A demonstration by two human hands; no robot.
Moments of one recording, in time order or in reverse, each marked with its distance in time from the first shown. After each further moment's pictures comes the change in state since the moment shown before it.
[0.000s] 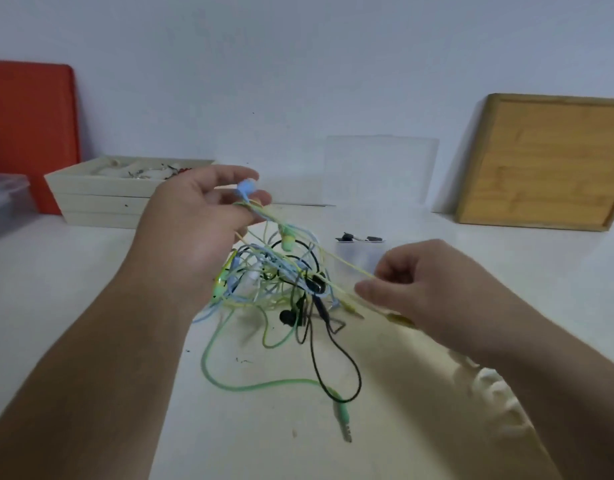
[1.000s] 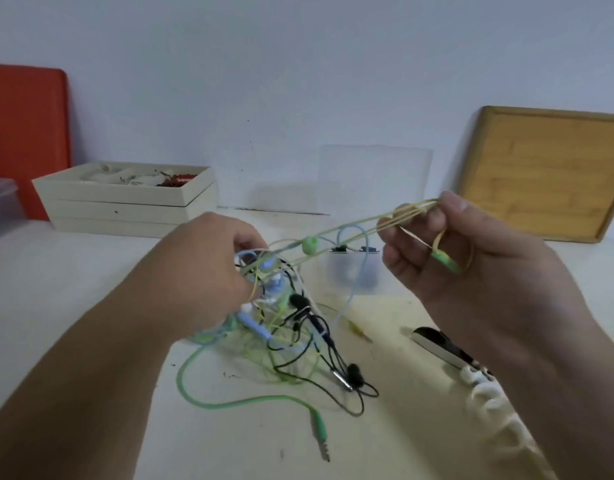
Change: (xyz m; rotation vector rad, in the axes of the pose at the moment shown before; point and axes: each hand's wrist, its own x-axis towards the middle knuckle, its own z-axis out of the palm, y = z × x) left_hand -0.007 -0.003 -0.006 0.924 -0.285 0.155; right_hand -0.001 -0.013 -0.016 1.323 0.097 -0.036
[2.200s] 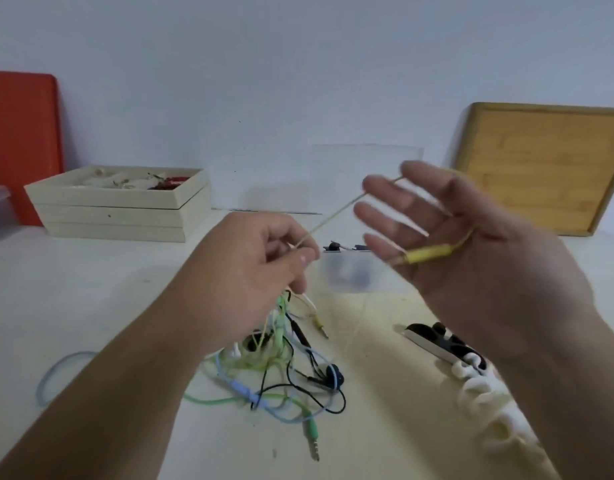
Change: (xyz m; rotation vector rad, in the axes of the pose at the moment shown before) left_hand -0.011 0.031 0.015 -0.429 -0.030 0.152; right_hand 0.010 -0.006 -0.014 0.029 -0.136 -0.002
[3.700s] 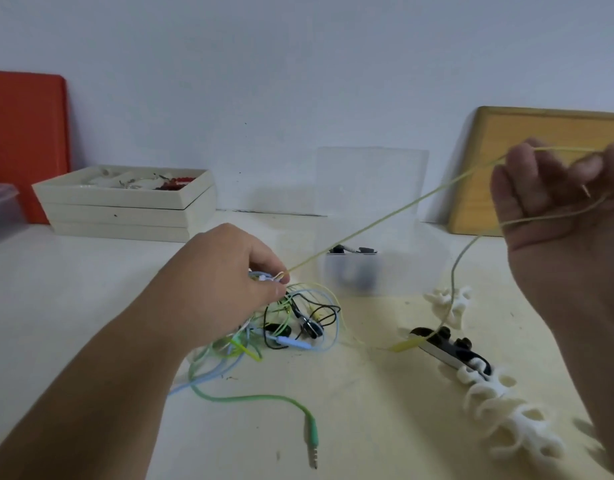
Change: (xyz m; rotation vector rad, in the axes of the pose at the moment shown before) left_hand 0.005 -0.022 -0.016 0.358 -0.038 -0.121; right_hand 0.003 -0.038 -0.039 0.211 0.261 -0.416
